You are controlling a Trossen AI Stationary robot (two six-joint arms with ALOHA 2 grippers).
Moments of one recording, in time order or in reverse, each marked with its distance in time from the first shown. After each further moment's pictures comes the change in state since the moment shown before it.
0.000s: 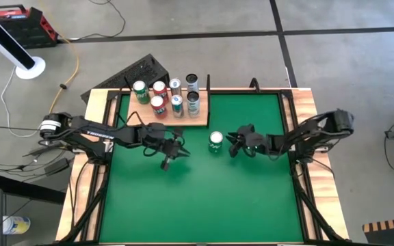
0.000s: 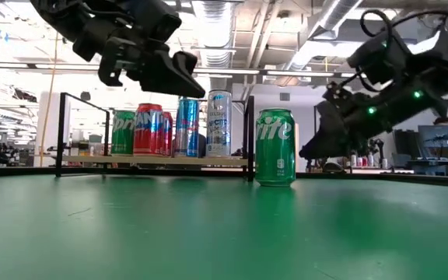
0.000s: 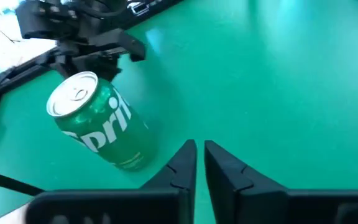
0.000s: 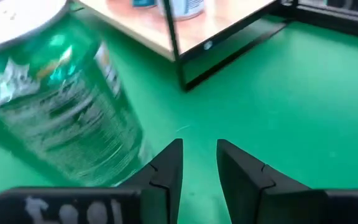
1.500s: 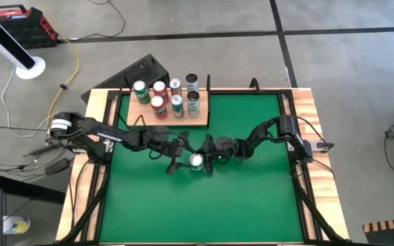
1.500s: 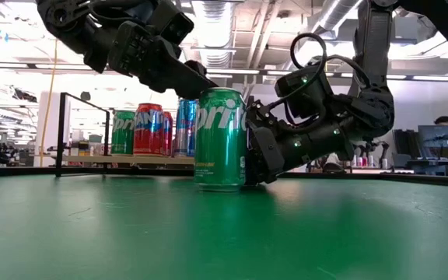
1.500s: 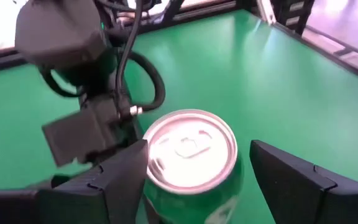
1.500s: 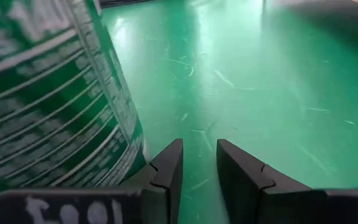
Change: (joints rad) left arm -0.019 0.114 0.000 0.196 0.084 -0.228; right arm 0.016 0.685 0.464 0.401 -0.560 -0.322
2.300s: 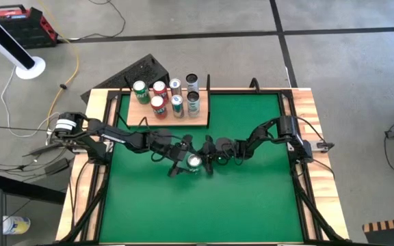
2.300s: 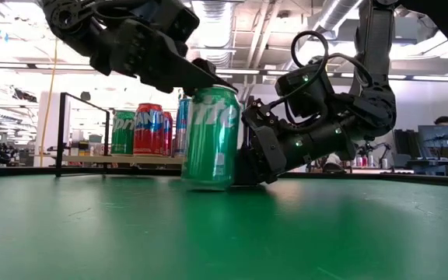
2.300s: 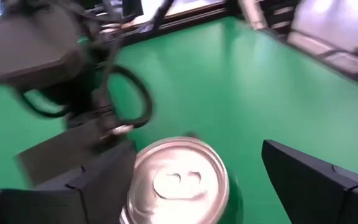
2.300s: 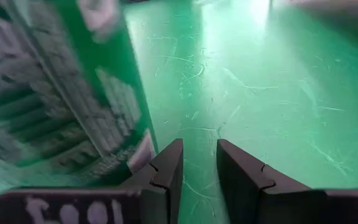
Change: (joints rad) left arm -0.033 0.079 0.033 0.066 0.011 0.019; right arm 0.015 0.000 0.000 -0.007 0.002 0.003
